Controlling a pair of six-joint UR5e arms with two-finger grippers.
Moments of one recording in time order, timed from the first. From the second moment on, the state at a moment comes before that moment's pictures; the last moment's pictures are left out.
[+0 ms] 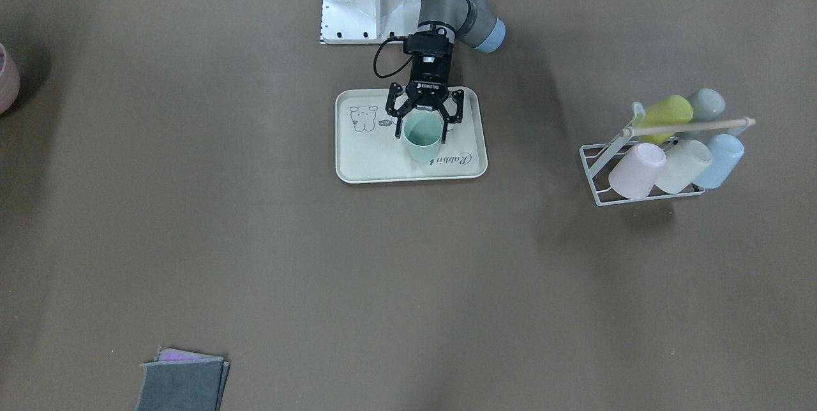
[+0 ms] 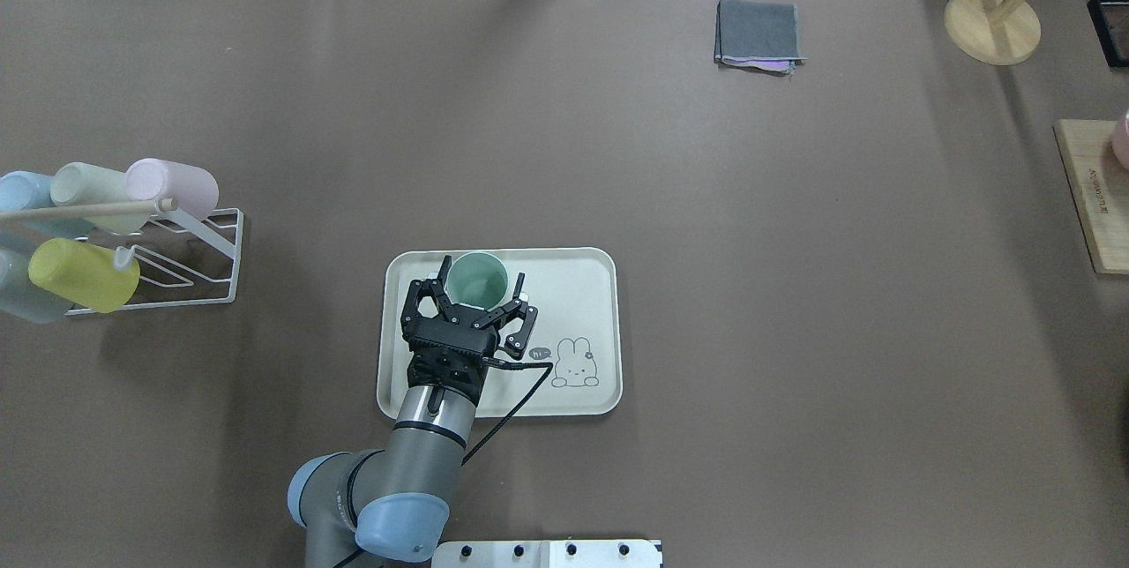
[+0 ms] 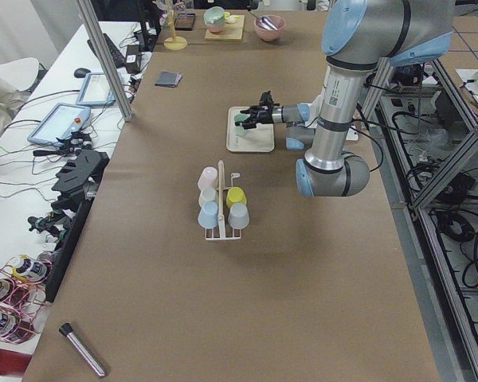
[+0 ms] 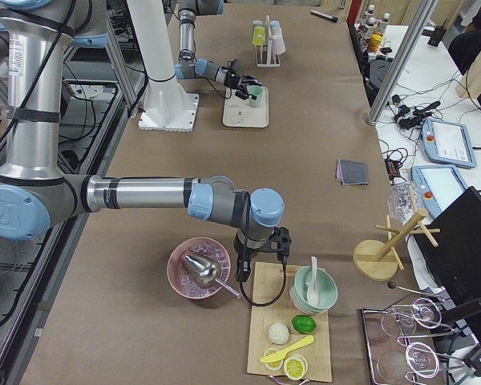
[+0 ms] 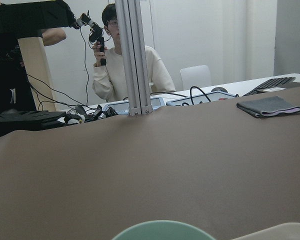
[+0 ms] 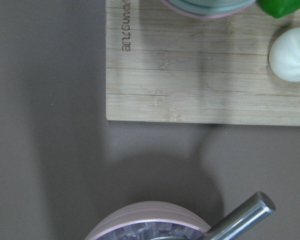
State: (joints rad) left arm -0.10 -2.13 -1.37 -2.65 -0.43 -0.82; right arm 1.52 -1.70 1.75 -1.81 2.32 -0.09
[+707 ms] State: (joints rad) left arm -0.12 -2.11 -1.45 -2.66 -0.44 -0.75; right arm 1.52 -1.70 1.75 -1.81 2.31 -0.09
